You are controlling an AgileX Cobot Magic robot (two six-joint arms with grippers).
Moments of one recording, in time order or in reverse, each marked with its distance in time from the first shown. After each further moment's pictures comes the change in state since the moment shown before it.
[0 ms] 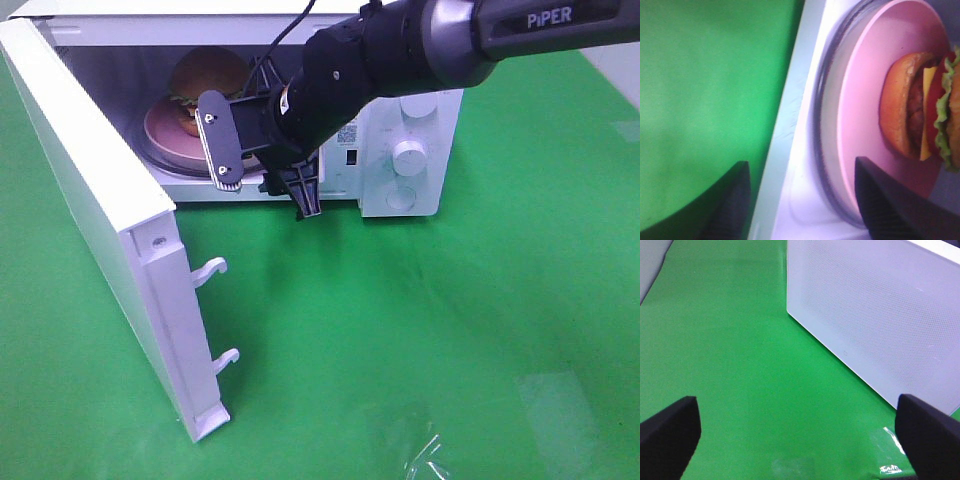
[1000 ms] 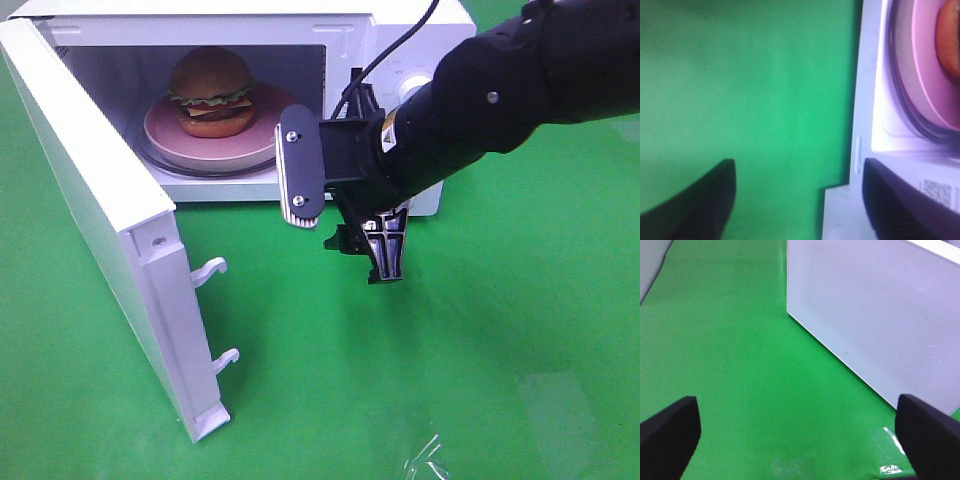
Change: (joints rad) left arm 0.000 0.000 0.000 0.000 0.000 0.000; right arm 0.000 -0.415 0.530 0.031 -0.052 0.241
